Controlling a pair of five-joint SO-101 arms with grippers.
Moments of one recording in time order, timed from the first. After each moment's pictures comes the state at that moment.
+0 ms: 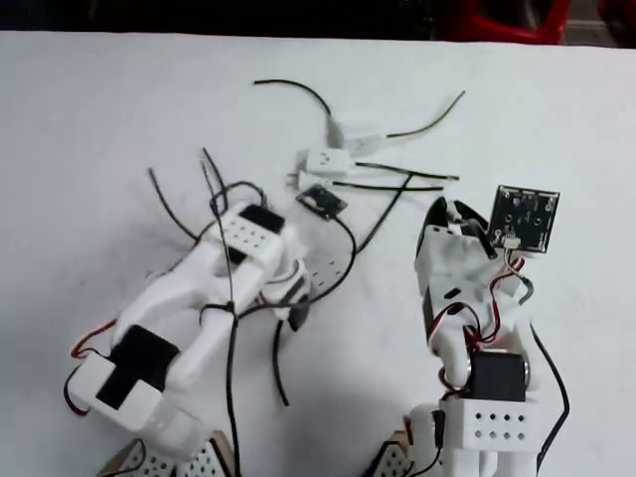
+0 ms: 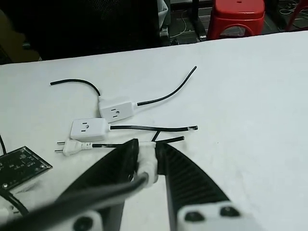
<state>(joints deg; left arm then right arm) 22.1 4.7 29.5 68.9 -9.7 -0.3 -74.3 62.8 43.1 -4.2</state>
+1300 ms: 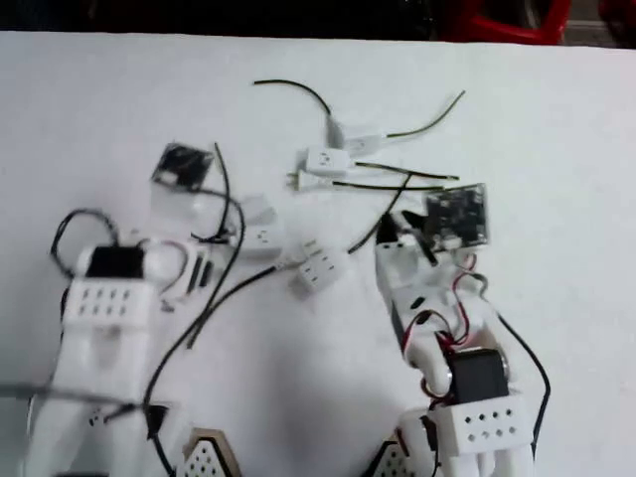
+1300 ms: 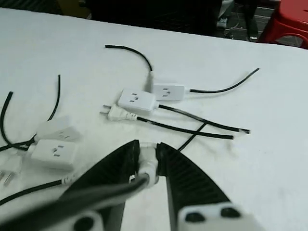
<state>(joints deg) -4.8 -37.7 49.1 65.7 -14.1 -14.3 -72.9 62.8 46.2 2.8</state>
